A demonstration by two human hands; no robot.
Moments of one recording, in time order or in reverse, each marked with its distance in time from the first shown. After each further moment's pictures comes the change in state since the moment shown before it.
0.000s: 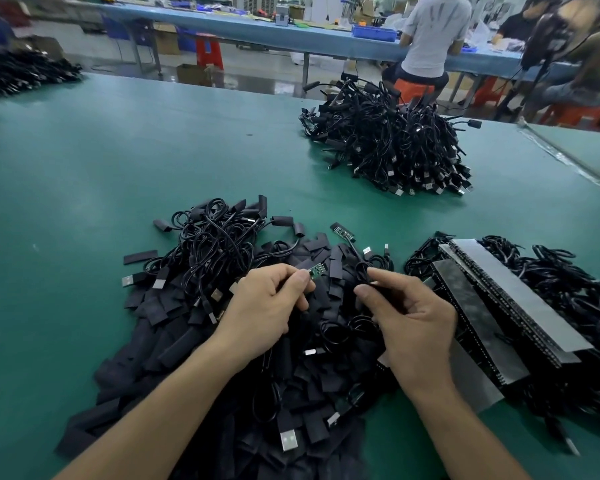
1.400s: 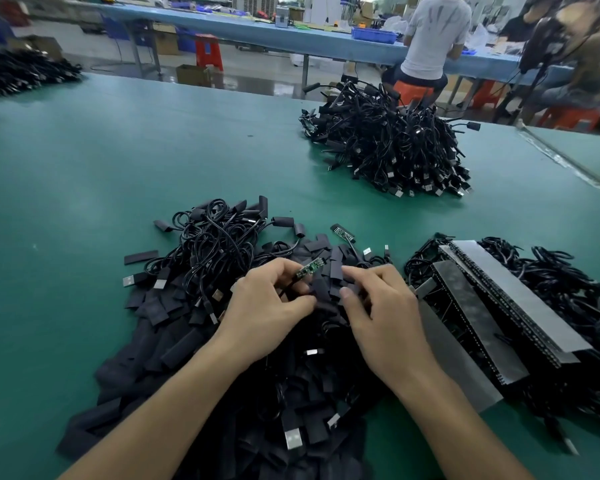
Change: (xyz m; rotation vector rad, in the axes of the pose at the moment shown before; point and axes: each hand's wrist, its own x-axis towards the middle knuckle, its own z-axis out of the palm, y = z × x) left_hand -0.001 -0.003 -0.001 0.008 0.032 0.039; right_hand 0.006 -0.013 0.011 -0.636 -0.311 -0.090
